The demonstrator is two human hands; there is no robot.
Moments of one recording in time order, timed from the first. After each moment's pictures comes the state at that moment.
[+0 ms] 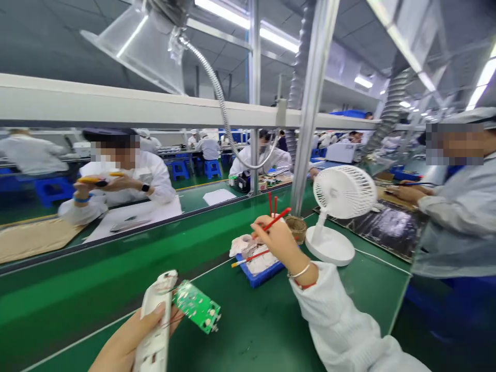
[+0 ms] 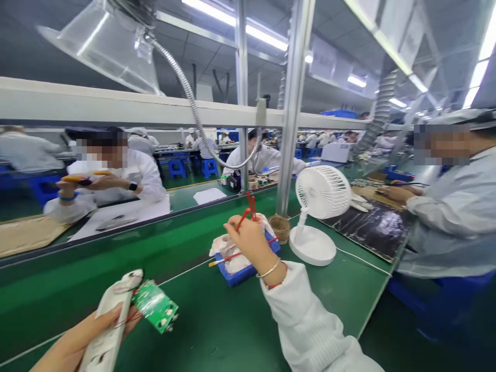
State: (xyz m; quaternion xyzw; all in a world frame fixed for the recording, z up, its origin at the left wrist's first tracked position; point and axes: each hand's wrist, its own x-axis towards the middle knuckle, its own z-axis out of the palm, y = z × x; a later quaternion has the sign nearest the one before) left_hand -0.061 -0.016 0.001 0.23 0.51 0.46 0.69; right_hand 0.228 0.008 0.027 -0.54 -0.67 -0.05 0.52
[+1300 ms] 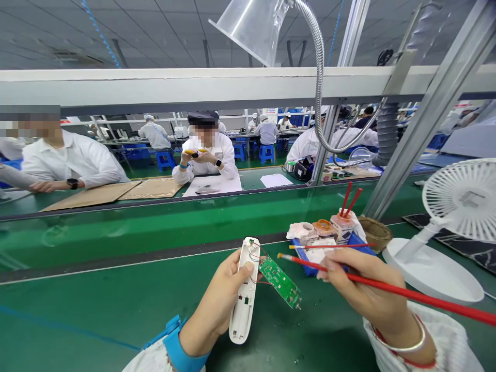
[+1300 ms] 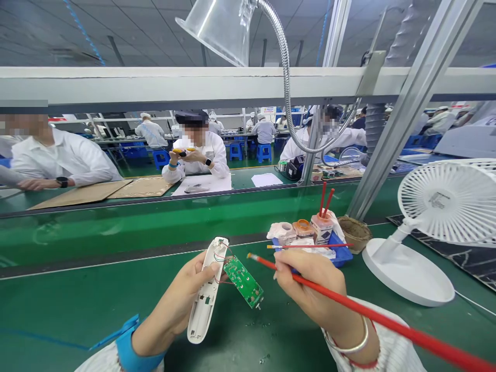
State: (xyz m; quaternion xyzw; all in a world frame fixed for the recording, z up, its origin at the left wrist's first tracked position) left_hand -0.045 -0.036 -0.002 0.47 0.38 0.47 0.65; right_hand 0.184 -0.055 0.008 -0.35 -0.74 -0.02 0.58
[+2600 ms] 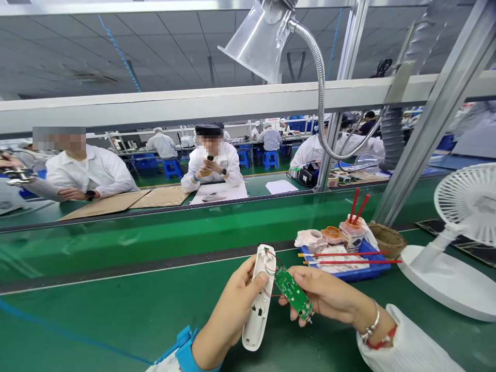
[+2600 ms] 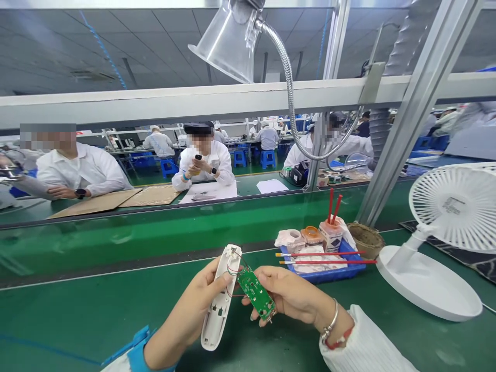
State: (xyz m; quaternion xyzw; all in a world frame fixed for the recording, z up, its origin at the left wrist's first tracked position) left_hand -0.043 -0.038 0.003 0.51 0.36 0.45 0.64; right_hand 0.155 -0.018 -0.032 -0.26 -0.44 0.81 0.29
